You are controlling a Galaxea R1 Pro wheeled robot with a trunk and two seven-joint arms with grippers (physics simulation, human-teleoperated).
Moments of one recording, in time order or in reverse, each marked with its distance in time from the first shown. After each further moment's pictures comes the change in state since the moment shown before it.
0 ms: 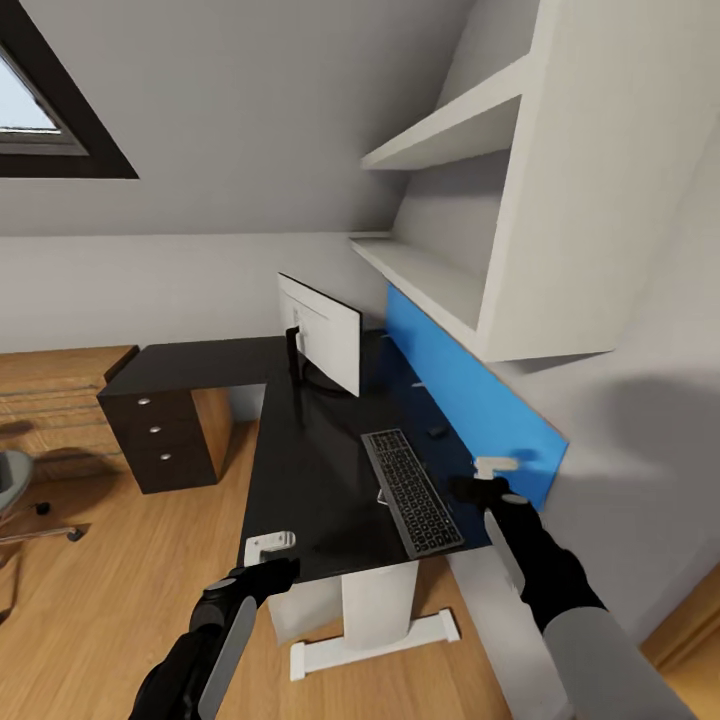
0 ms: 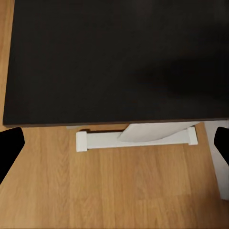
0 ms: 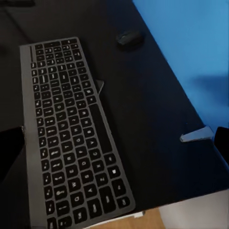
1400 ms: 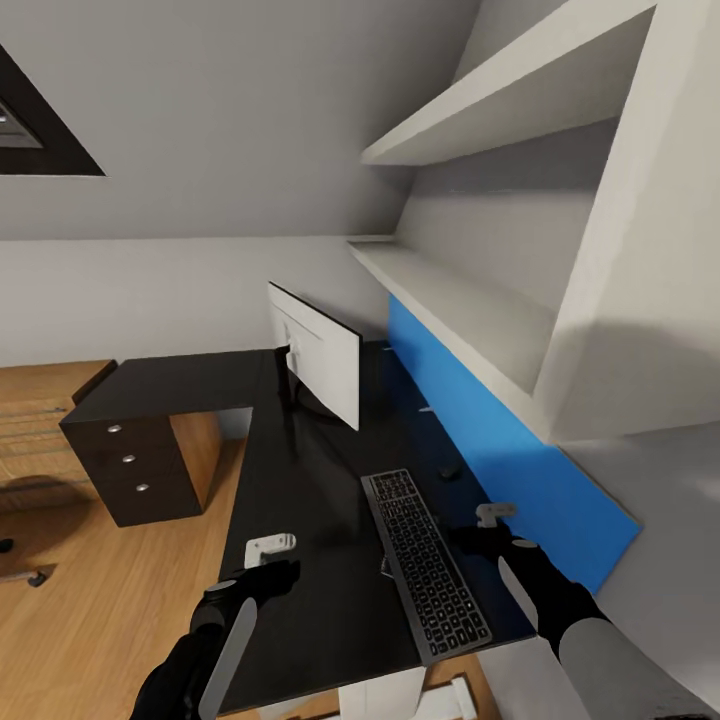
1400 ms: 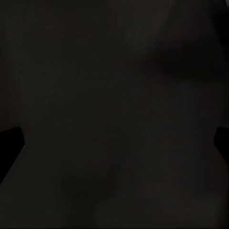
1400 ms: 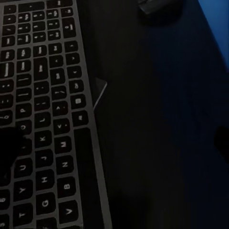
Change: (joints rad) left arm 0.000 0.000 0.000 0.012 0.000 -0.002 -0.001; right arm -0.018 -0.063 0.045 0.380 0.000 -0.191 0.180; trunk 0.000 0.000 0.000
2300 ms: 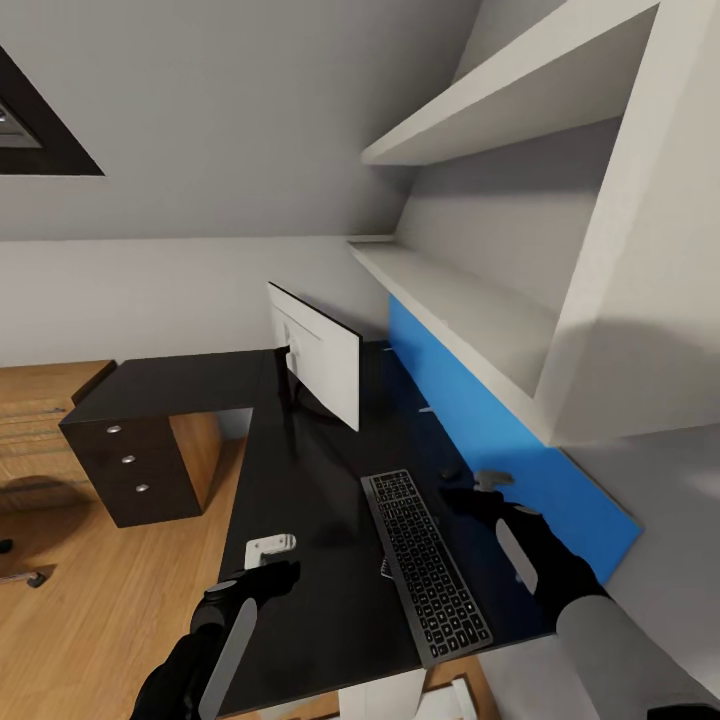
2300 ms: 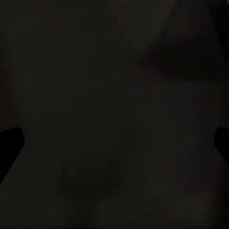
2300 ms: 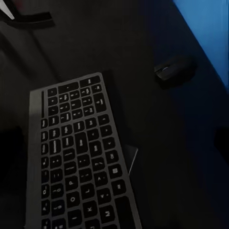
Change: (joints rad) left arm 0.000 0.000 0.000 0.003 0.001 0.000 0.001; right arm -0.035 -0.003 0.003 -0.153 -0.180 0.066 0.001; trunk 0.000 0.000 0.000
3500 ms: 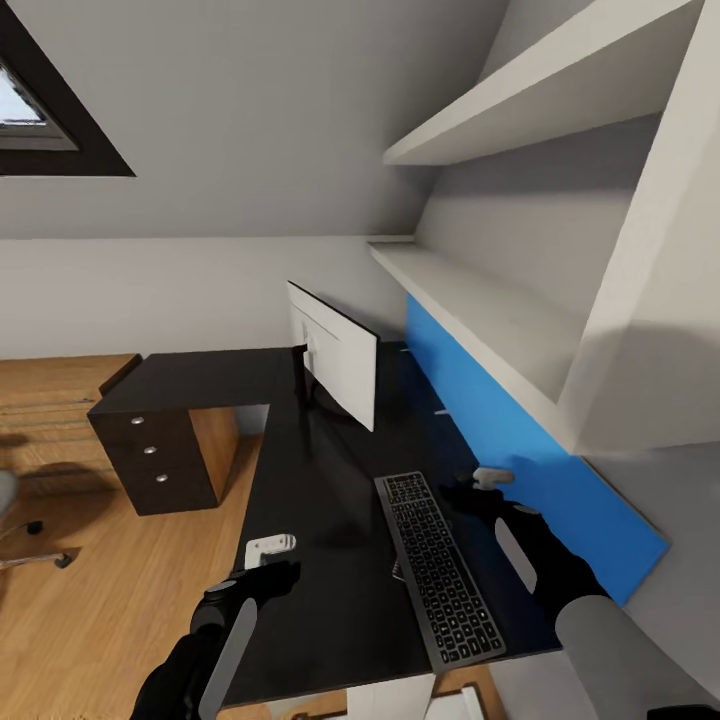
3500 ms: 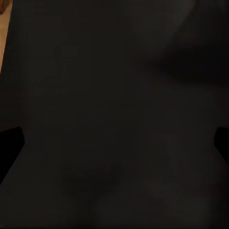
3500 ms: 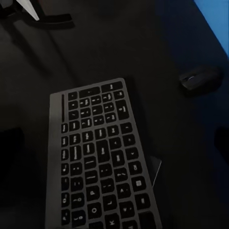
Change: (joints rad) left arm 0.000 0.000 0.000 0.000 0.001 0.000 -0.001; right arm 0.001 0.003 0.002 -0.008 0.004 -0.008 -0.003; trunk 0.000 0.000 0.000
